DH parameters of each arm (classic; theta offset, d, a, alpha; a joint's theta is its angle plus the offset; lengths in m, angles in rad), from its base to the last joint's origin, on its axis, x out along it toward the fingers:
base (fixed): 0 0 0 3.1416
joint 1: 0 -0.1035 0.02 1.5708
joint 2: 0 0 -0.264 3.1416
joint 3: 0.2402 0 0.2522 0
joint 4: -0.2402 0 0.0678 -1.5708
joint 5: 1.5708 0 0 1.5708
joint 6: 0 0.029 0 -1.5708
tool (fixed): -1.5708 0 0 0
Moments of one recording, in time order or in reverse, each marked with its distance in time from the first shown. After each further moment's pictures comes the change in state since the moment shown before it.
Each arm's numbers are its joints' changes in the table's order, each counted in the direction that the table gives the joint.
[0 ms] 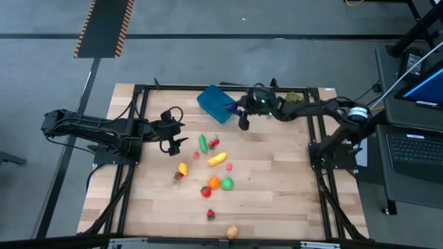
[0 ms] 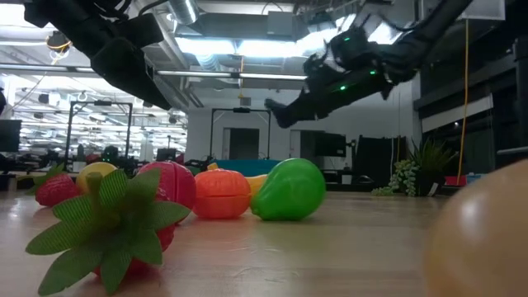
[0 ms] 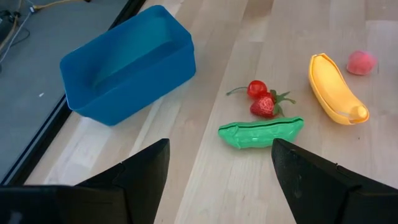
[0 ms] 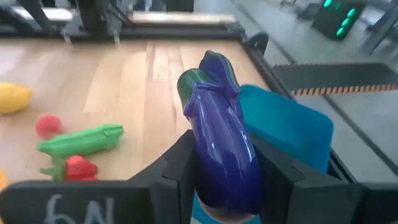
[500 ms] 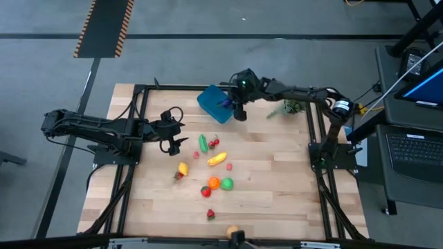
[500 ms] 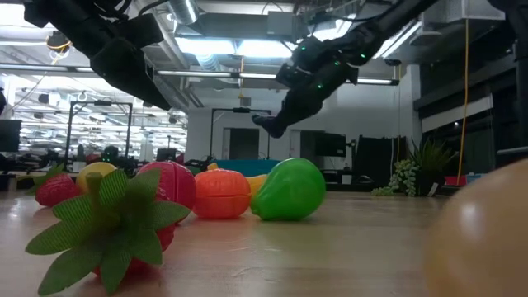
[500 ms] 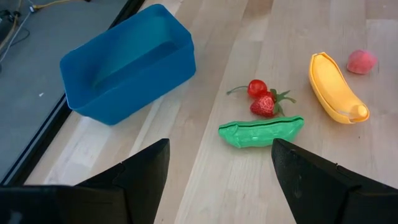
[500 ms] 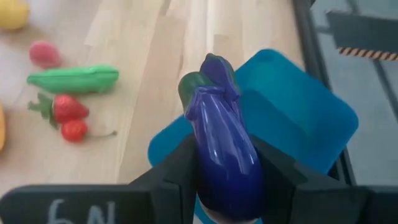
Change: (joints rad) left arm 0.000 0.000 0.000 -0.003 0.000 0.000; right arm 0.064 0.187 0.494 -0.709 0.117 -0.318
